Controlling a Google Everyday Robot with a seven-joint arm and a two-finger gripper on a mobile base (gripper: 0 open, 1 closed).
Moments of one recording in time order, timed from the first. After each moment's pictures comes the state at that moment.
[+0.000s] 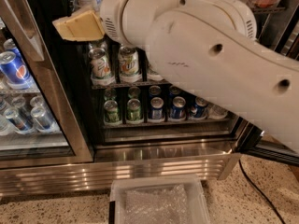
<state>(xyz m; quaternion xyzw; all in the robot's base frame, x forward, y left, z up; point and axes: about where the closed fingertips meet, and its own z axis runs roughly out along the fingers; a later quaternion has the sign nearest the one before) 0.550 0.096 1.083 -0.32 0.66 0.15 0.67</state>
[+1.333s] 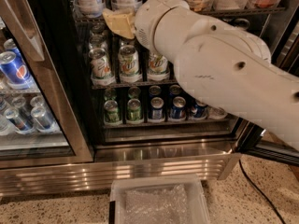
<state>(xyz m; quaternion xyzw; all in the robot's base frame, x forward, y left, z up) 0.577 0.040 1.069 -0.28 0.64 0.11 0.71</state>
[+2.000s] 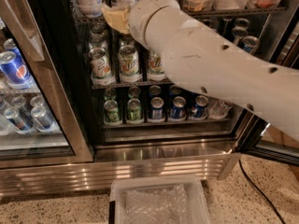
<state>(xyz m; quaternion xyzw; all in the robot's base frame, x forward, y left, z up) 0.608 0.041 1.068 -0.27 0.63 0.08 0.73</state>
